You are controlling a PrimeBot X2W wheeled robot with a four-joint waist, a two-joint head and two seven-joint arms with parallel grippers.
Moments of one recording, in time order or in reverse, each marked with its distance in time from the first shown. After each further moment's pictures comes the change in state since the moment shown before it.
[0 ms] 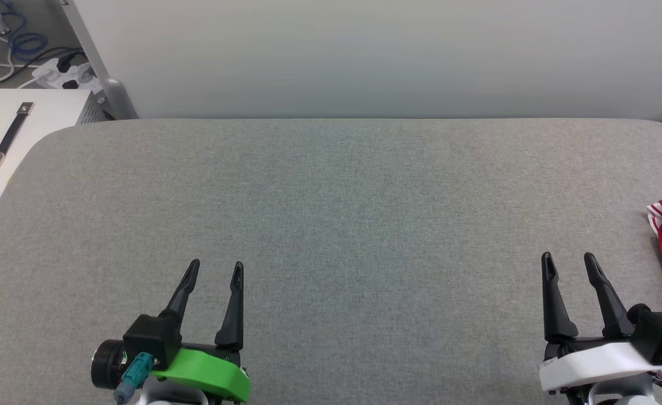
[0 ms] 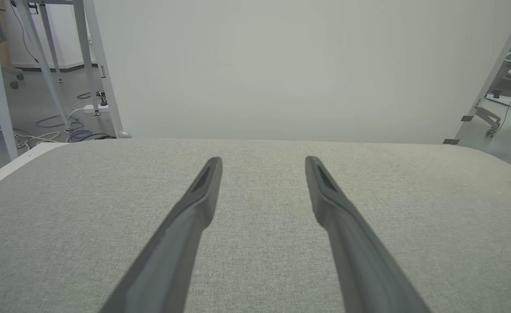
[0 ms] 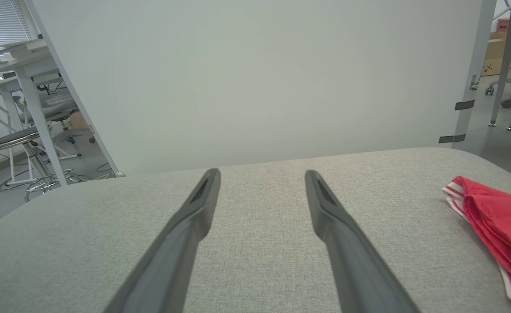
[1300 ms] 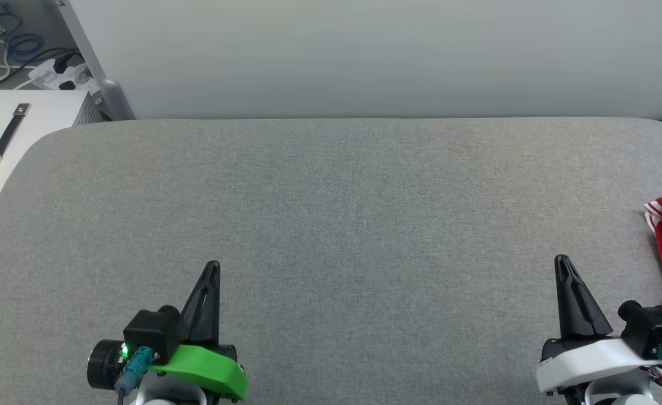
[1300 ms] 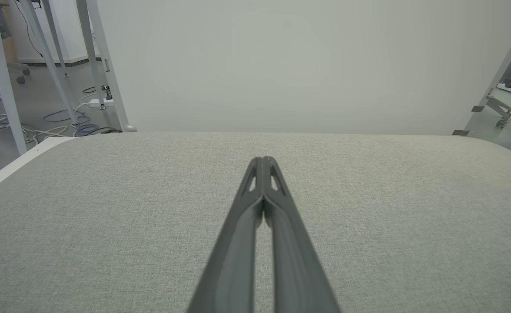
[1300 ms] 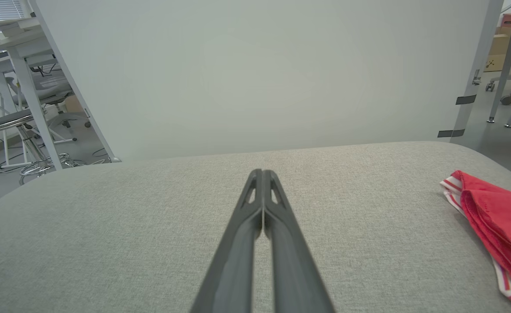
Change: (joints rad) left arm -0.001 0.003 0.010 -0.009 0.016 0.018 0.046; right arm -0.003 0.001 0.002 0.000 -0.032 0.000 0.046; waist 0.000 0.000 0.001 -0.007
